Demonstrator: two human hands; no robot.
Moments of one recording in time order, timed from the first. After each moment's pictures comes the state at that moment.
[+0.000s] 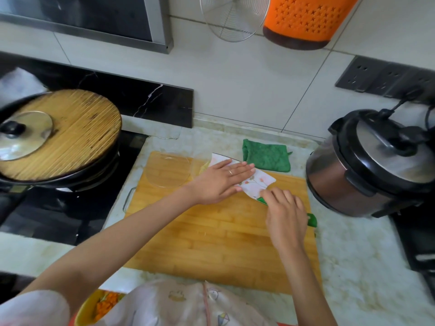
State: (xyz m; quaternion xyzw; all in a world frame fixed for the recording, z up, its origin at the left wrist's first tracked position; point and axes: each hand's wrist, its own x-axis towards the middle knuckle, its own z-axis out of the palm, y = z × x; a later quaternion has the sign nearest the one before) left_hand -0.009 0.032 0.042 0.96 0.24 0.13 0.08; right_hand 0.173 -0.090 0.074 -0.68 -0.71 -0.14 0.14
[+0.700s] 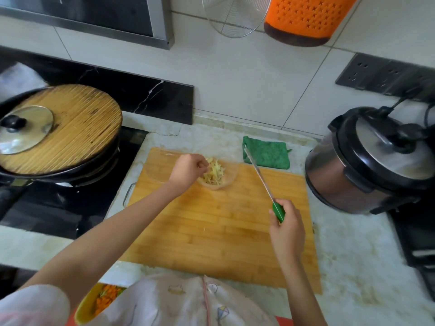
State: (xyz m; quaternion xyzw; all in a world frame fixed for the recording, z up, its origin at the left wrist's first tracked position) left_hand -0.047 0.046 0.022 0.72 0.57 0.28 0.28; right_hand 0.176 -0.115 0.044 -0.79 -0.51 0.09 0.33
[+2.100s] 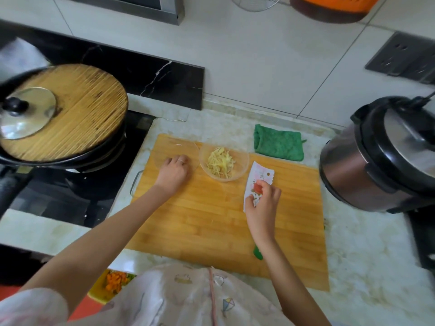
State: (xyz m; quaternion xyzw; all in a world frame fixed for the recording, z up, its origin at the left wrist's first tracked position) left_hand -0.106 0.040 -0.043 0.82 0.57 0.02 0.01; right_hand 0.127 -0.070 -0.004 -0.75 -0.51 0.21 0.37
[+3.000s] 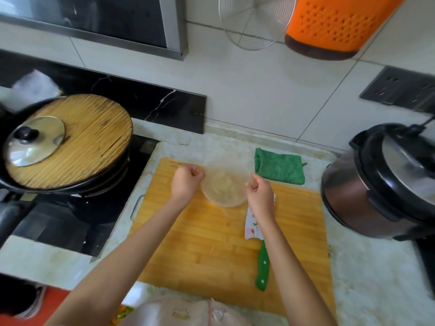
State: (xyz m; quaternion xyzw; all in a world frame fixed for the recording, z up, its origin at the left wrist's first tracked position) left_hand -0.059 0.061 0.018 0.52 0.70 0.35 0.35; right_hand 0.133 0.029 0.011 -0.75 -0.50 0.29 0.31
